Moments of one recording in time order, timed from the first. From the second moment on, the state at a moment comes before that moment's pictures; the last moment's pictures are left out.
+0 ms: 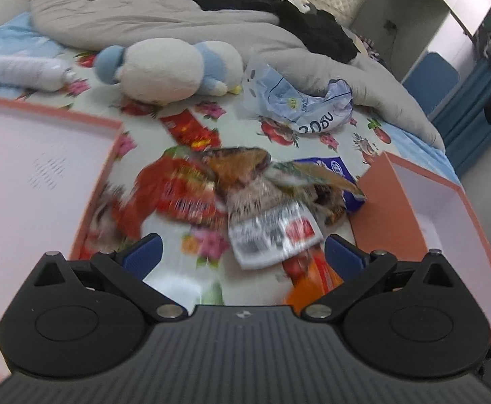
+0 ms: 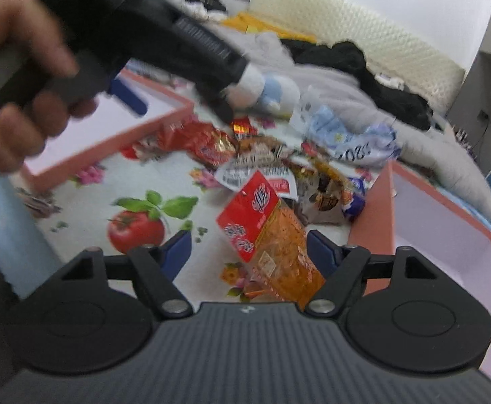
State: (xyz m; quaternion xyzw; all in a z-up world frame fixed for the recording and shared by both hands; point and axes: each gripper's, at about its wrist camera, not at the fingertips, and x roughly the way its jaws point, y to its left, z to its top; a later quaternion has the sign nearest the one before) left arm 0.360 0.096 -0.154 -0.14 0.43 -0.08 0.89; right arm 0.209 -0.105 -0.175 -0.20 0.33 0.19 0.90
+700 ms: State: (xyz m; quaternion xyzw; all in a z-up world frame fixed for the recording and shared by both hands) left arm 0.492 0.061 -0.227 -0.15 0.48 -0.11 0.86; right arm 0.289 -0.104 -0.199 -0.22 0.41 0.19 0.86
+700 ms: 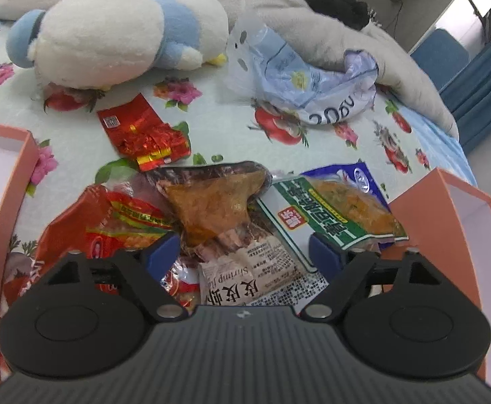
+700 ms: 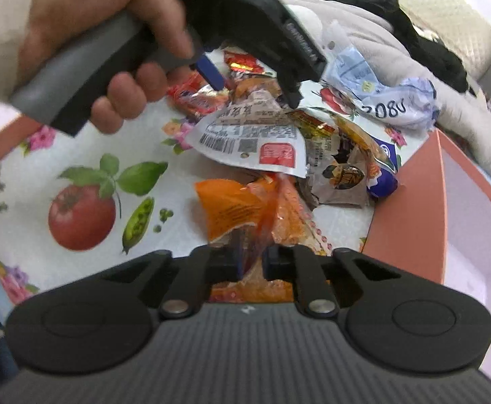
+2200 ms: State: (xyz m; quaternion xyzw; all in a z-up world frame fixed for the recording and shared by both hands) left arm 0.210 0.076 -0.162 -0.16 0.41 -0.09 0.89; right arm 0.194 -0.178 -0.130 0.07 0.33 0.16 0.93
